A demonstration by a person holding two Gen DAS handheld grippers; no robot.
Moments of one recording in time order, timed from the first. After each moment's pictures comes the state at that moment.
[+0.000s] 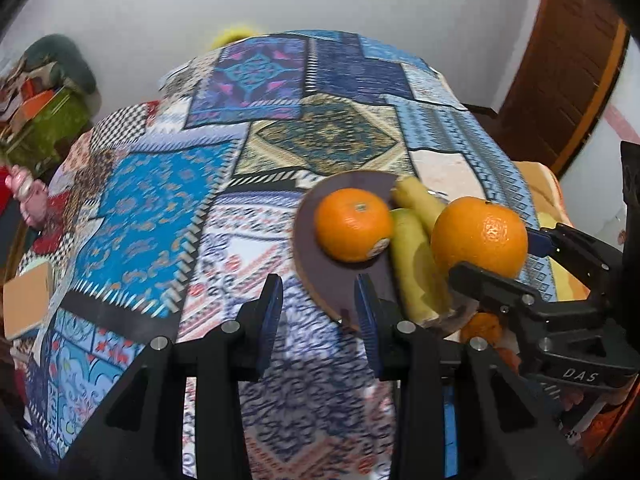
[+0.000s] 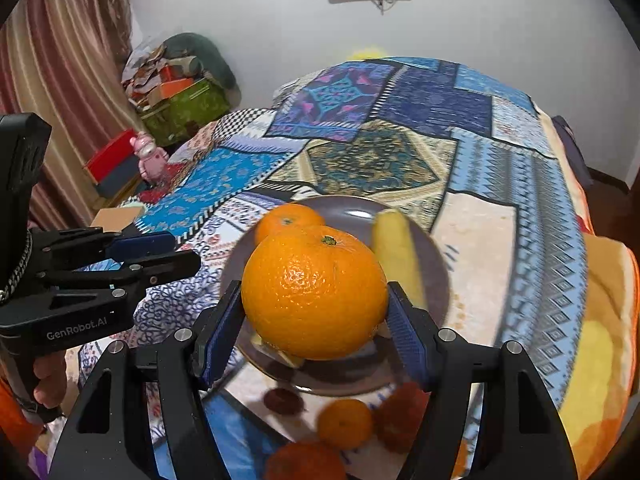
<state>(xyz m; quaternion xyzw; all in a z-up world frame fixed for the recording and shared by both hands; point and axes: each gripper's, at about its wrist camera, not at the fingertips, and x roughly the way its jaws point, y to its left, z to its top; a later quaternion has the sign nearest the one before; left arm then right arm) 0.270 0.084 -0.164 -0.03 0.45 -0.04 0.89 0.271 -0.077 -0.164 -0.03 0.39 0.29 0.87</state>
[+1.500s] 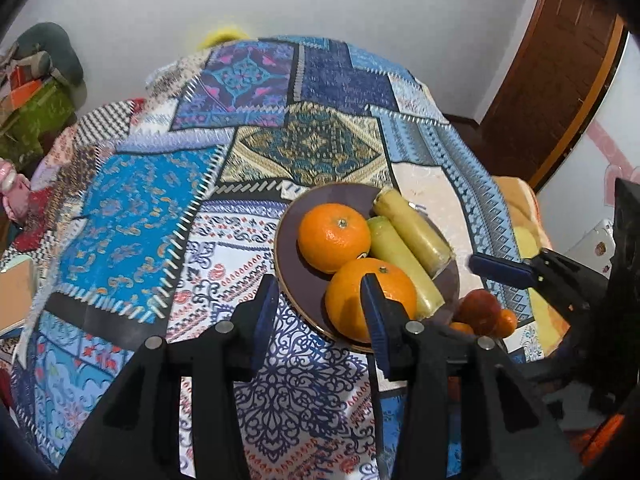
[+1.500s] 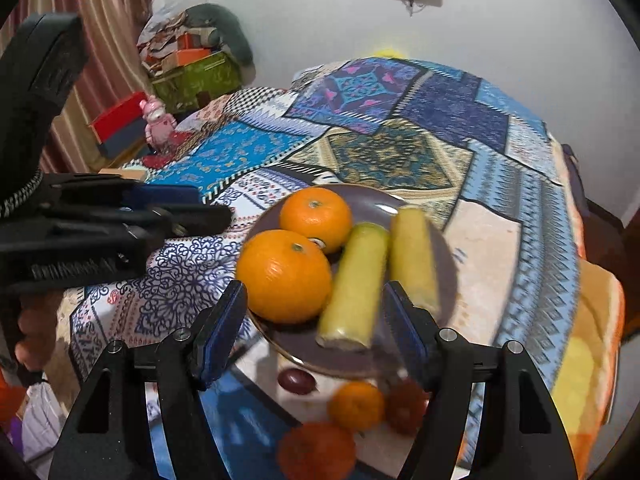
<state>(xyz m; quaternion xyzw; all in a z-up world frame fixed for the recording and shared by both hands) 0.269 0.081 -0.149 -0.05 0.44 -0.07 0.89 0.249 -0.068 -0.158 -0.10 0.39 0.29 0.87</state>
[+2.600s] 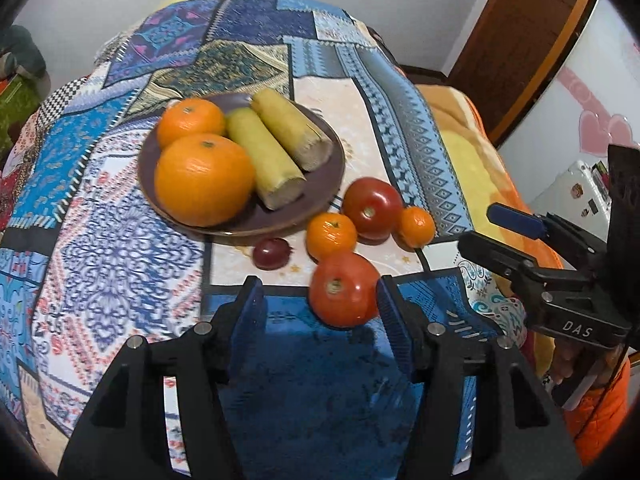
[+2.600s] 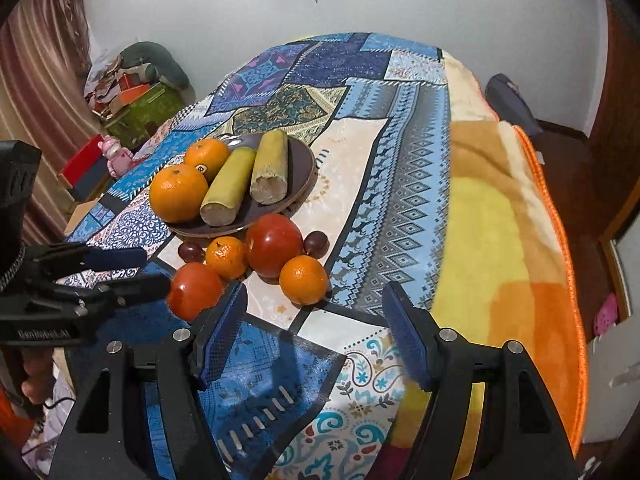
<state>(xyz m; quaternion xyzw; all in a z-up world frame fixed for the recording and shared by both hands) 0.210 -0.038 -0.194 -0.04 0.51 -0.13 0.85 0.201 -0.210 -0.184 0.00 0.42 0.22 0.88</state>
